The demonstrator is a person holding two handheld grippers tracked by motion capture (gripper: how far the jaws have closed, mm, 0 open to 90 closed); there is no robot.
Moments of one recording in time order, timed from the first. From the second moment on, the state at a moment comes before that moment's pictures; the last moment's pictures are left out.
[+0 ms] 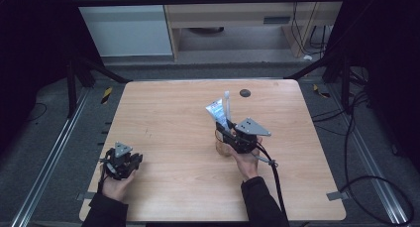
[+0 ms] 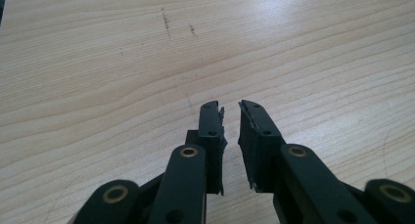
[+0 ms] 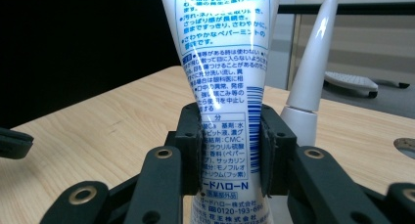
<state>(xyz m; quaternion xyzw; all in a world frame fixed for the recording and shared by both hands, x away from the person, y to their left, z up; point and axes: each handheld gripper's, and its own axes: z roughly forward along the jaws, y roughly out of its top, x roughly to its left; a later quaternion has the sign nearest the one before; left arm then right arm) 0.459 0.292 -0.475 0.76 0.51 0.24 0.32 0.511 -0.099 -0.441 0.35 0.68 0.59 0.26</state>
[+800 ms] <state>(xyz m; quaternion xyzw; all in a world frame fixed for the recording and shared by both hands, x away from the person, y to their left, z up) 0.459 0.292 -0.474 0.76 0.51 0.24 0.32 0.502 -0.107 -0.441 0.36 0.67 0.60 0.26</state>
